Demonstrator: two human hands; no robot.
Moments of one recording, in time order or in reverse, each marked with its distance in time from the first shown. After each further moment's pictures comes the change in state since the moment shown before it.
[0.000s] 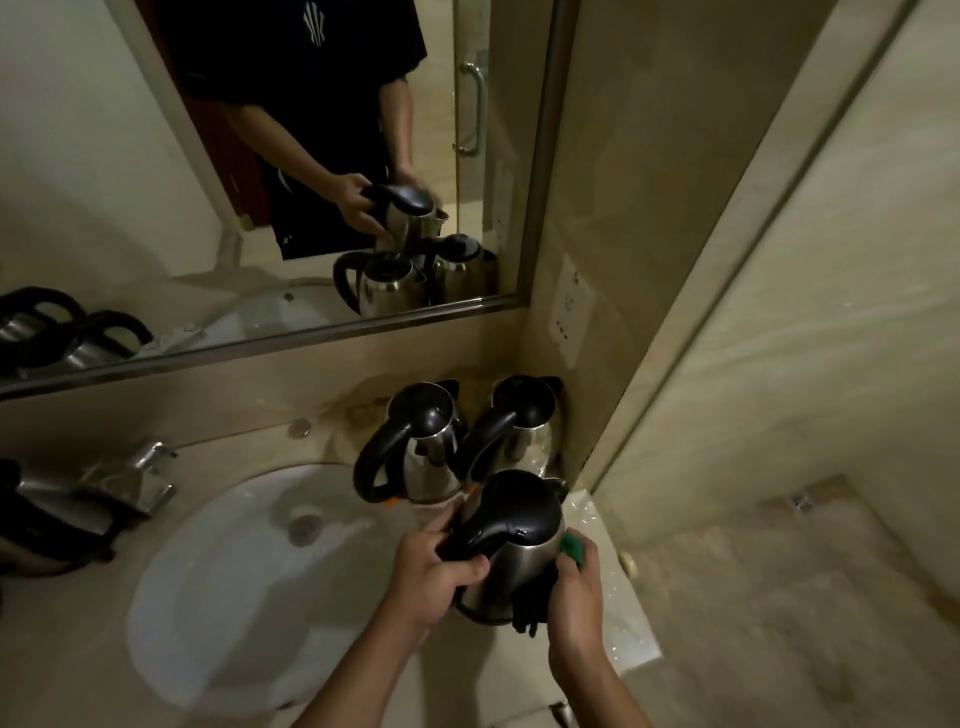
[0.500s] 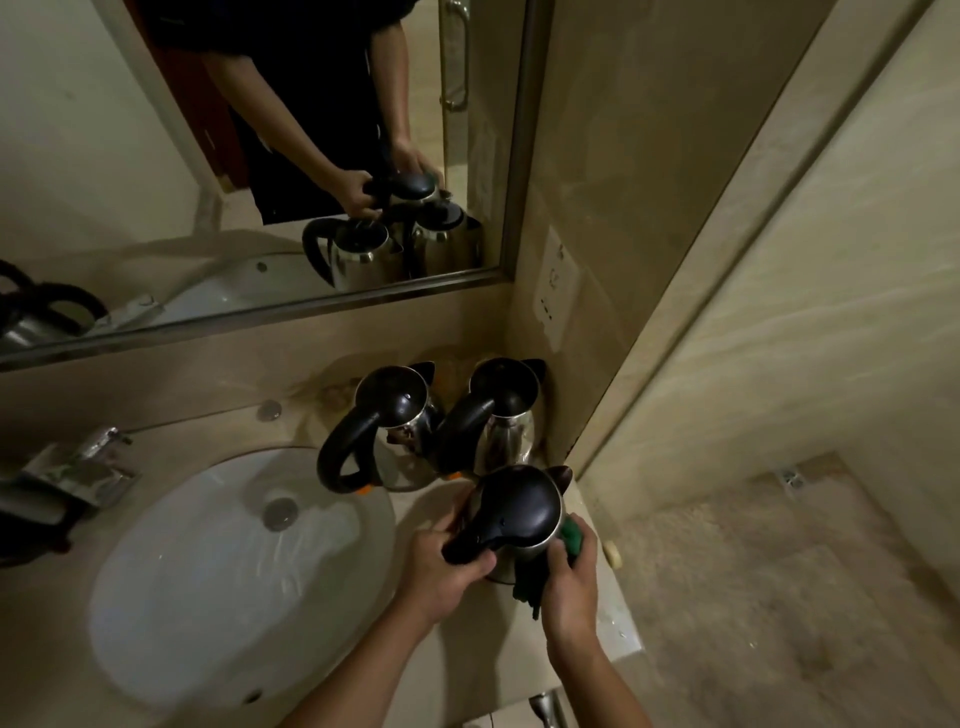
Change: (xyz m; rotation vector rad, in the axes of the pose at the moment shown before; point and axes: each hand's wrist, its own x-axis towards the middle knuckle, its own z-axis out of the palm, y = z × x) left_hand 0.053 -0.062 0.048 0.077 0.047 -0.053; right_hand 0.044 0.013 -0.020 -0.057 -0.003 -0.006
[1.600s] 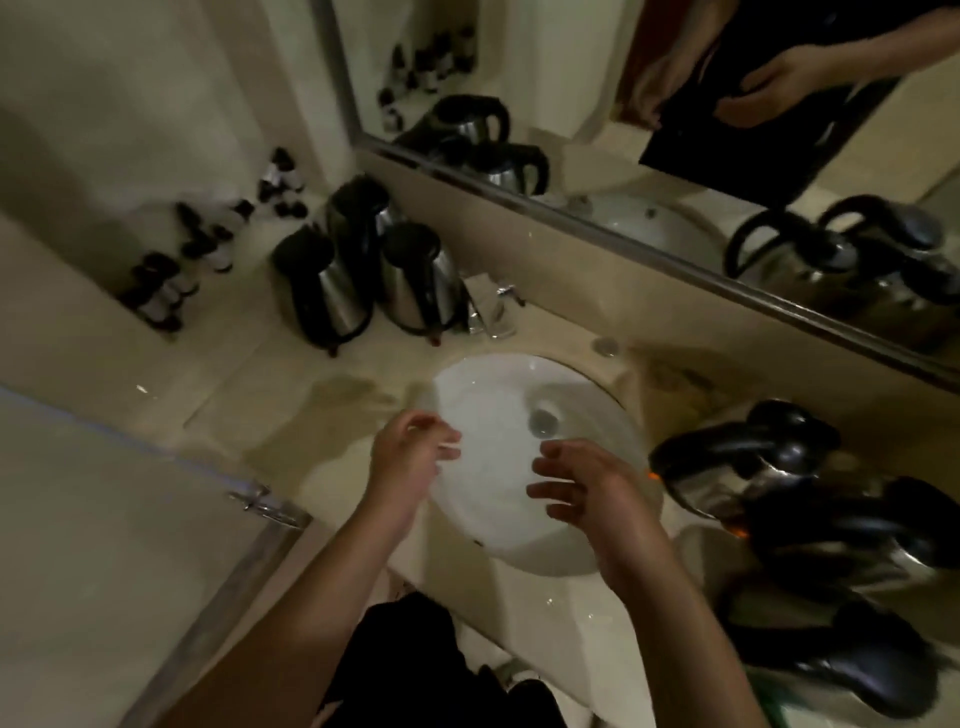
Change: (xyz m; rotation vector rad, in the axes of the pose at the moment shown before) left_hand -0.161 -0.028 -0.279 -0.557 0.944 -0.271; right_hand -0.175 -0.083 0.218 -0.485 -0.939 0.030
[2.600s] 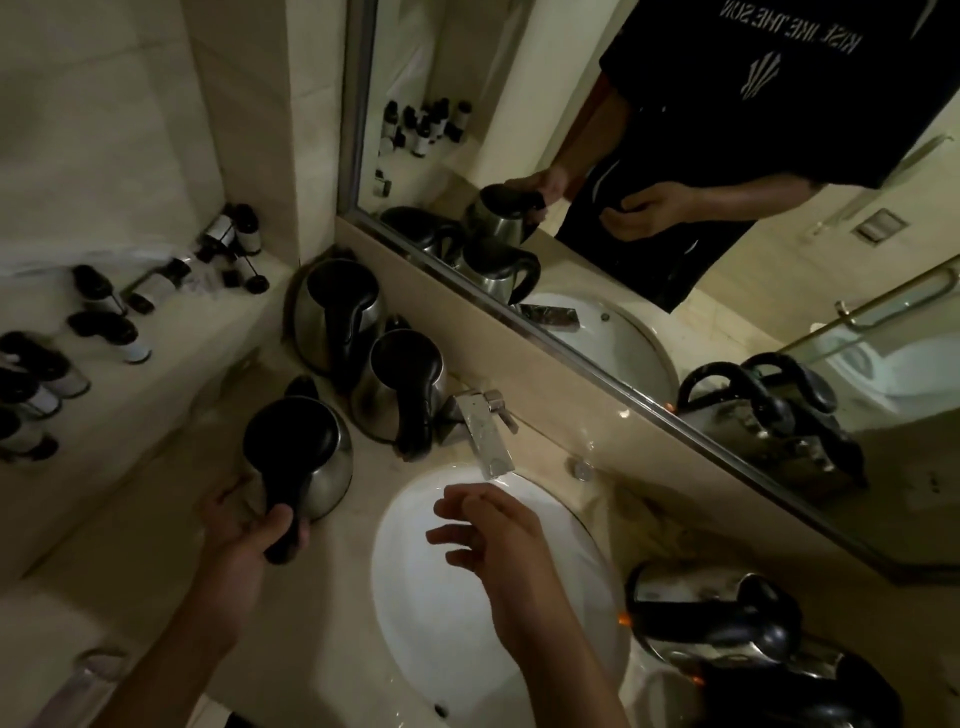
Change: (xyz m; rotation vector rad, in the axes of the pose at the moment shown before) left_hand 0.192 0.006 -0.152 -0.409 -0.073 0.072; right_hand 0.105 -0.097 0.178 -0.125 0.073 -0.015
